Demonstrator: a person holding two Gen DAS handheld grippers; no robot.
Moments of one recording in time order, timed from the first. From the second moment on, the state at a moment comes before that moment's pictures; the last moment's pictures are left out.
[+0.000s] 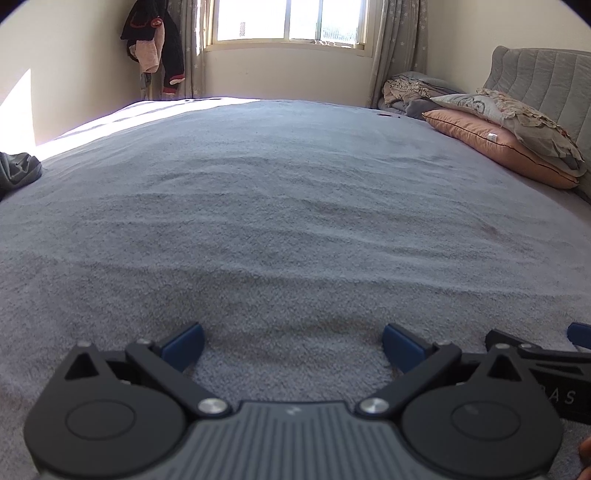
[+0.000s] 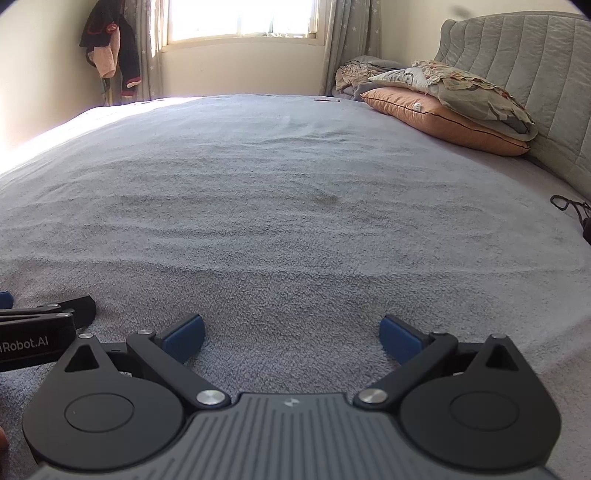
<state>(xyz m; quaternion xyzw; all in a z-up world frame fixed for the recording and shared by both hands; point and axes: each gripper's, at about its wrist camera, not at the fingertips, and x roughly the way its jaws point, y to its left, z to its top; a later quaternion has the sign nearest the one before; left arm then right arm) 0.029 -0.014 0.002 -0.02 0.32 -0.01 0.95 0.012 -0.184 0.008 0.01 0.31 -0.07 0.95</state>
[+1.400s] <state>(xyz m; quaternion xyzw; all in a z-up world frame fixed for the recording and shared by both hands) 0.023 -0.023 0.002 0.01 0.31 0.00 0.95 0.007 -0.187 0.004 0.01 0.31 -0.07 0.95</state>
